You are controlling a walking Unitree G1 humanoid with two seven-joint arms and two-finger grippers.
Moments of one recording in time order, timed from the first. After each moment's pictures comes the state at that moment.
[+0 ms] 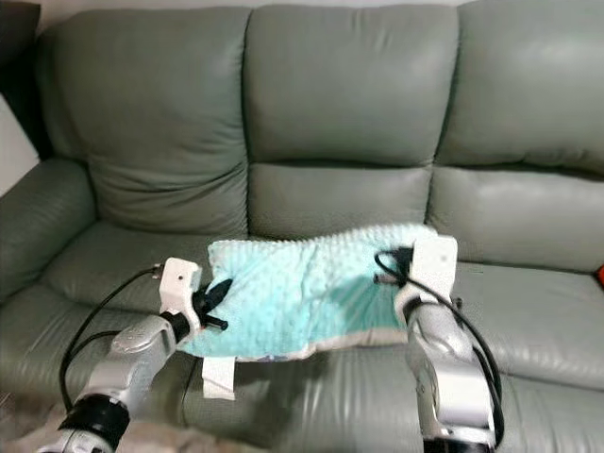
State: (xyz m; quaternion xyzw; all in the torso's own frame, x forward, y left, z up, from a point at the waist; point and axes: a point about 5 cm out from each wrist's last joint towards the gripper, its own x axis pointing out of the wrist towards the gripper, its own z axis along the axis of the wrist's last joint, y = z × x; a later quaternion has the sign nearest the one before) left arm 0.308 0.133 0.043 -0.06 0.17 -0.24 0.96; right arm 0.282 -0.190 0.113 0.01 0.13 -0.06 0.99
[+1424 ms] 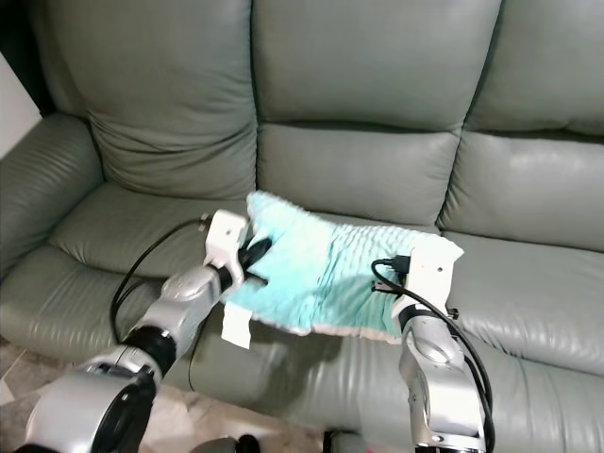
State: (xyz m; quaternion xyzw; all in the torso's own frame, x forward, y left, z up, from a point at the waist) left arm 0.361 0.072 0.097 -0.01 0.09 -0.28 0.96; right arm 0.280 -0.184 0.106 0.01 0.11 -0.07 0.99
